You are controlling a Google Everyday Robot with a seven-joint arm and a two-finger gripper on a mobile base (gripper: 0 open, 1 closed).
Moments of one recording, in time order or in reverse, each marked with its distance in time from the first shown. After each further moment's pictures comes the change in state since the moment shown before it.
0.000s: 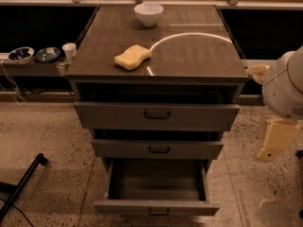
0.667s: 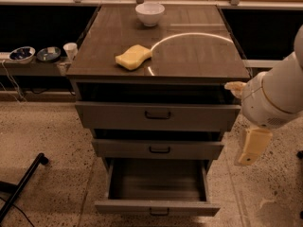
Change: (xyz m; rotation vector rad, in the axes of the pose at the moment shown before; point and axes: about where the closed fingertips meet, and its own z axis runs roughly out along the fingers) arm -0.013 0.007 0.059 -0.079 -0.108 -0.047
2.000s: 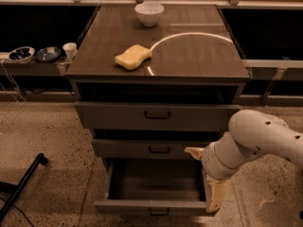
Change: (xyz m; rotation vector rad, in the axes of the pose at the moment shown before) arm 0.003 0.100 0.221 -0.306 -0.225 -0.200
